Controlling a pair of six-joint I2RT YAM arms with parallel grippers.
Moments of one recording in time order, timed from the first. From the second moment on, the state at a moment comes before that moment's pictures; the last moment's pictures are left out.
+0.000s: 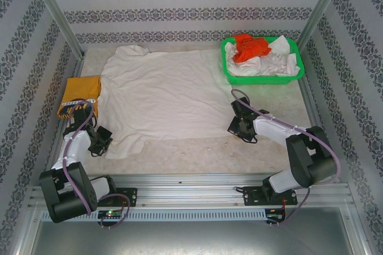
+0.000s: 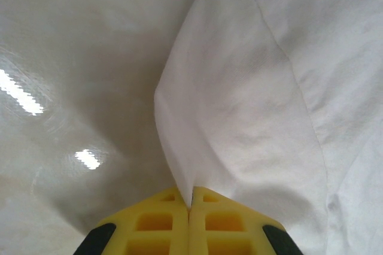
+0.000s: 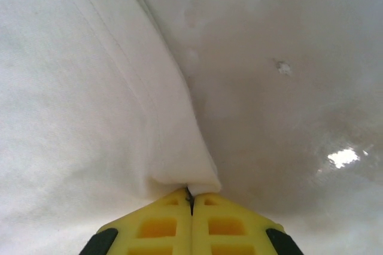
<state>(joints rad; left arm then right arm) 0.38 1.16 0.59 -0.74 0.21 -0.74 0.37 1.47 0.72 -0.52 0.05 0.89</state>
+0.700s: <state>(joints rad) 0.38 0.96 0.79 -1.02 0.20 -0.71 0.40 0.99 0.67 -0.80 0.14 0.96</state>
